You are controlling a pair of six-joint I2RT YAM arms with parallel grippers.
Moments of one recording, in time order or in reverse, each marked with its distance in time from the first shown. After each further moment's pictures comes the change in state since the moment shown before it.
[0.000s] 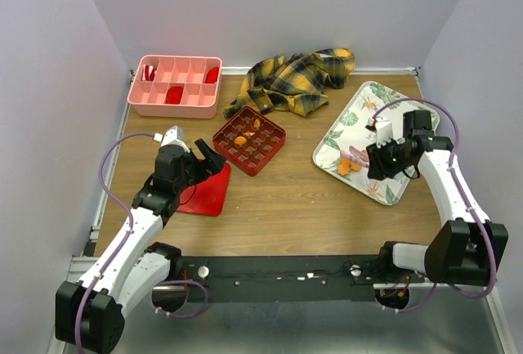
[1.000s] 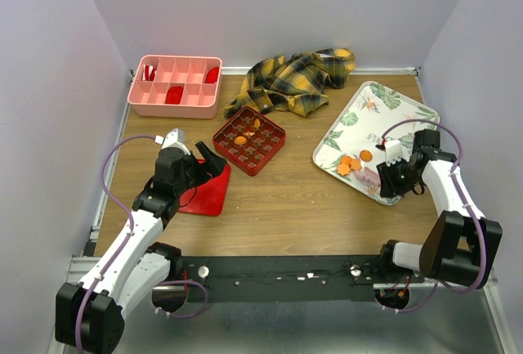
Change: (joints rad) left arm 0.000 -0.016 -0.031 0.016 0.019 -0.001; right arm -0.153 0.015 -0.169 0.046 0.067 -0.111
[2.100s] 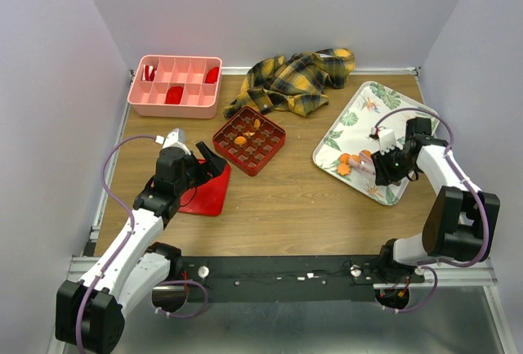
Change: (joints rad) left arm 0.000 0.014 0.000 0.001 0.000 -0.002; right arm 0.056 0.161 0.093 0.090 0.000 -0.002
